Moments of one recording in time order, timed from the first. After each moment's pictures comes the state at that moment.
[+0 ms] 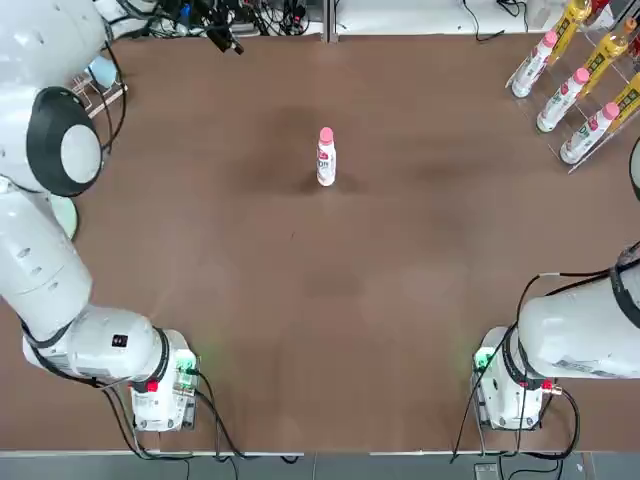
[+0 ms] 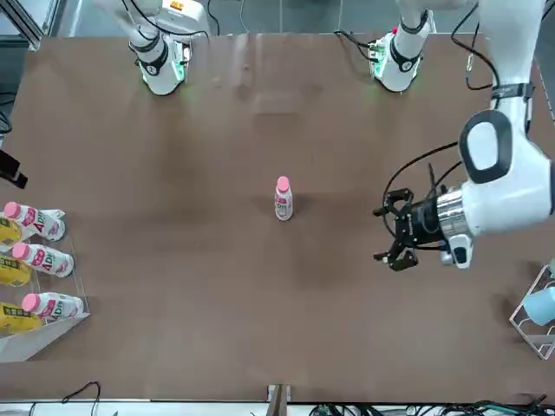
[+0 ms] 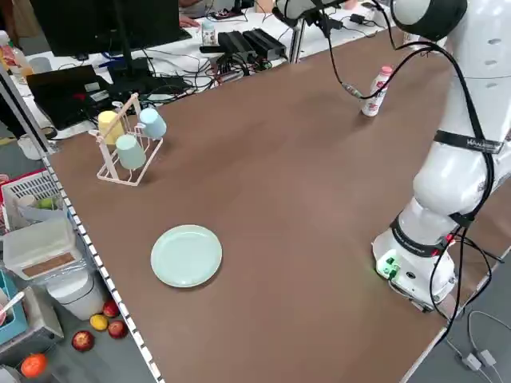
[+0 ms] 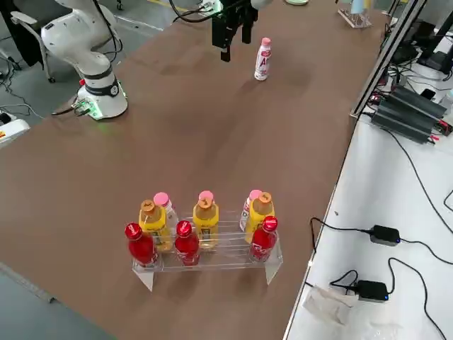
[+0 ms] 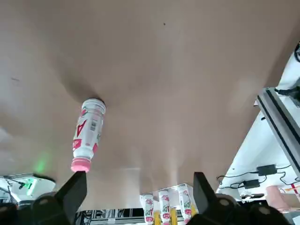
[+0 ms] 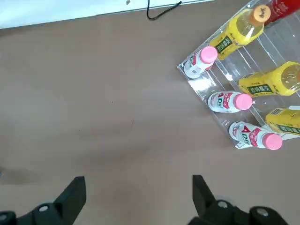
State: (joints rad) left arm -0.11 0.41 -0.11 -1.53 -0.73 1.97 -1.38; right arm -0.16 0.16 0.04 -1.29 0.03 1.53 -0.01
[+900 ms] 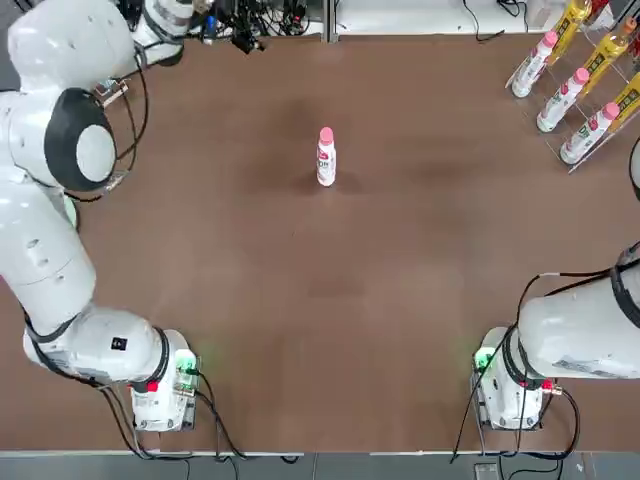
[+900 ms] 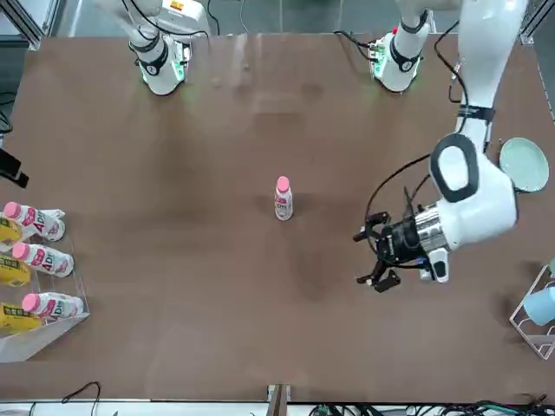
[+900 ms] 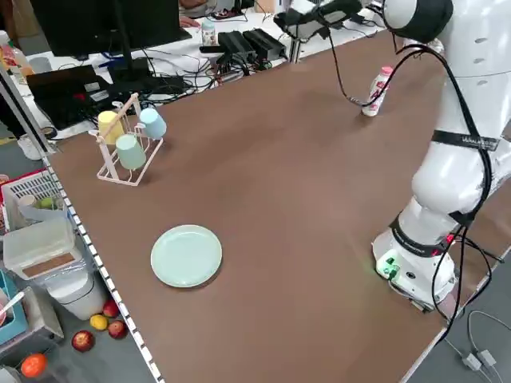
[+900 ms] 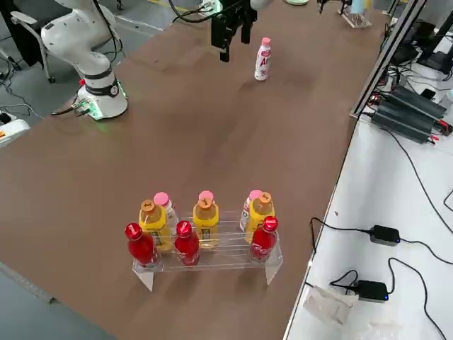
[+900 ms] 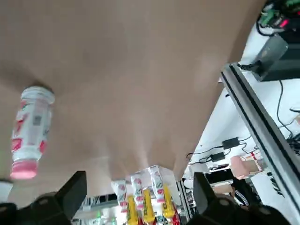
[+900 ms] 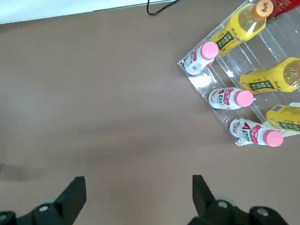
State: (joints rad) left arm -0.17 0.48 -0.16 -1.58 -0.93 2.29 -1.20; right arm -0.16 0.16 0.04 -1.29 0.03 1.51 -0.01
